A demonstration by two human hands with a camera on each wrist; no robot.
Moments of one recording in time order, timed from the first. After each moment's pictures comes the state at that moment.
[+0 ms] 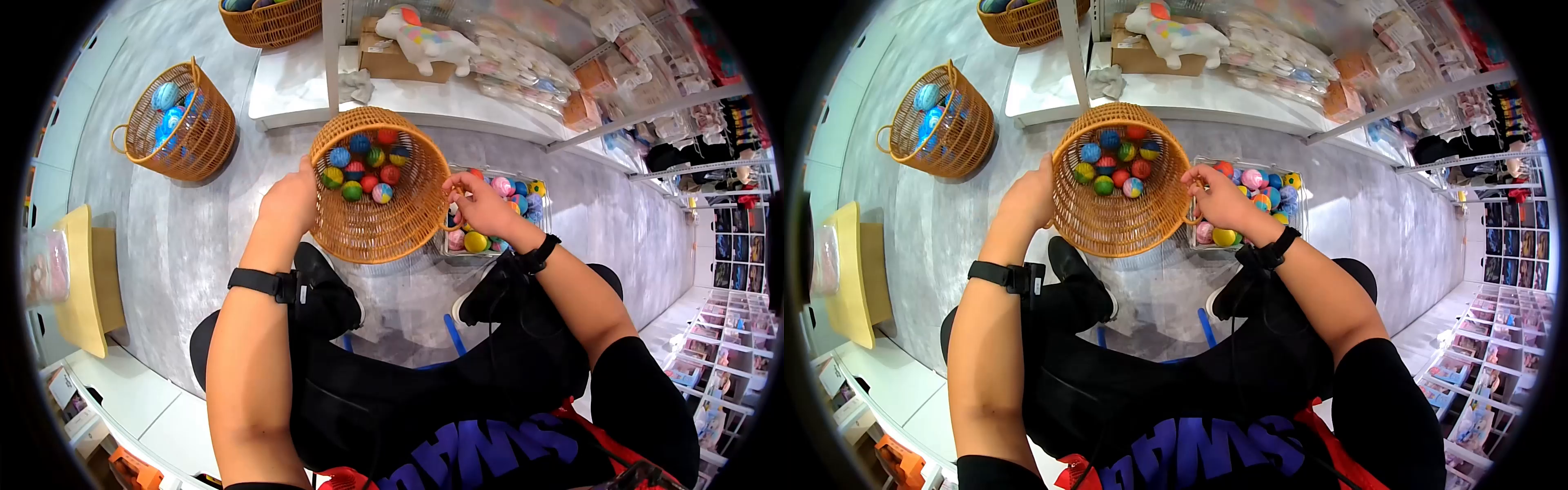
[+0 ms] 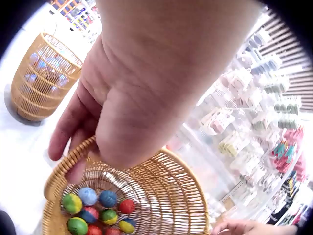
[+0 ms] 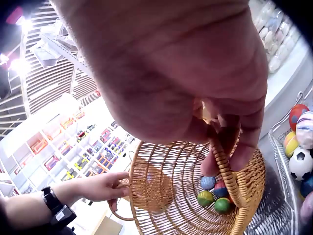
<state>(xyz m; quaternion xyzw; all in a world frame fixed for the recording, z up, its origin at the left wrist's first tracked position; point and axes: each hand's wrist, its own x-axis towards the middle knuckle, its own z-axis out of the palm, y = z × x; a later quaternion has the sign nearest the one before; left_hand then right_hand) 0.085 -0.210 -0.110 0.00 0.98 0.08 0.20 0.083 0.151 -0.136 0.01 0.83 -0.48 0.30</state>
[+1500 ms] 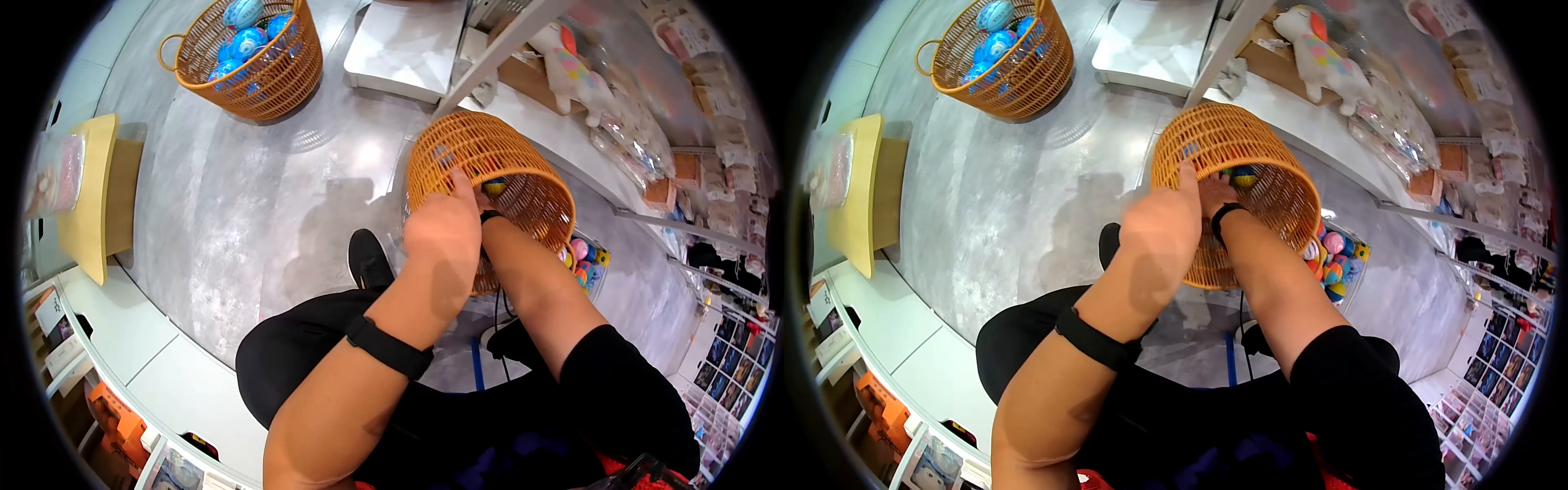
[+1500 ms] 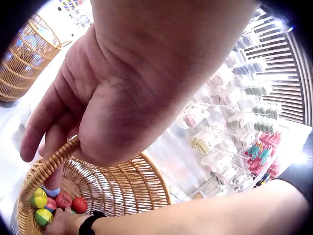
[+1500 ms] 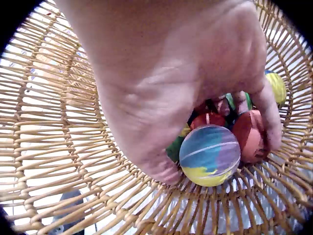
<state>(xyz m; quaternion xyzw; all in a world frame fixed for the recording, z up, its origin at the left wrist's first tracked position) 0.069 -0.183 -0.116 -0.09 0.95 0.22 0.21 -0.036 -0.051 -0.362 -0.17 0.86 0.10 0.47</state>
